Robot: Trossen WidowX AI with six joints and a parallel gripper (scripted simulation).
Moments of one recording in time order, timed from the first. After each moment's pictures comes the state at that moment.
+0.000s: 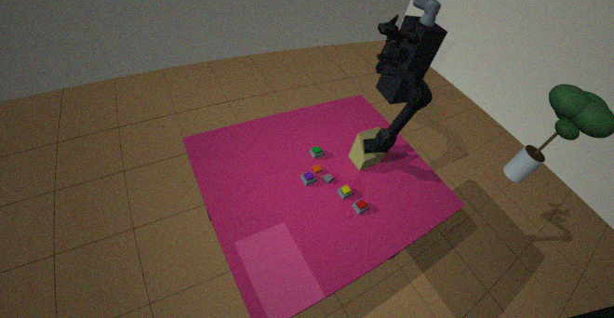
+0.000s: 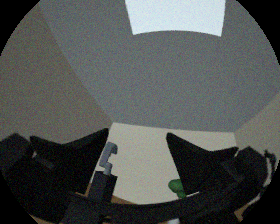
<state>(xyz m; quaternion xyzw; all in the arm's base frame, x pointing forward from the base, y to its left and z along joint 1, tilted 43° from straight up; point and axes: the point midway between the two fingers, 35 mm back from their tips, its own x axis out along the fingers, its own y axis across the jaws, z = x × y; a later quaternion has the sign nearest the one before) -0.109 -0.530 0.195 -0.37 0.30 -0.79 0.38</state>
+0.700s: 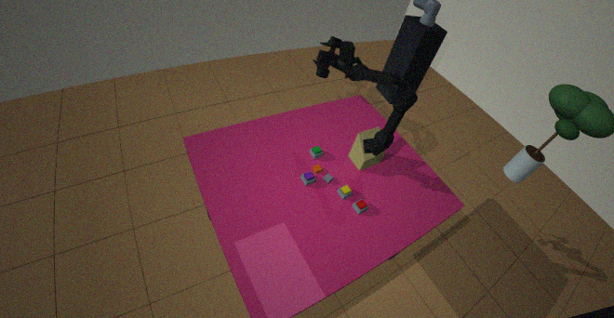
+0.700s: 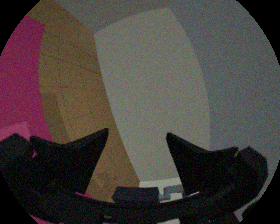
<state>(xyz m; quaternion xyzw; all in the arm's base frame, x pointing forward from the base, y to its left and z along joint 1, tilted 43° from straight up) 0.178 -0.448 -0.051 -0.17 0.54 -0.26 0.78</state>
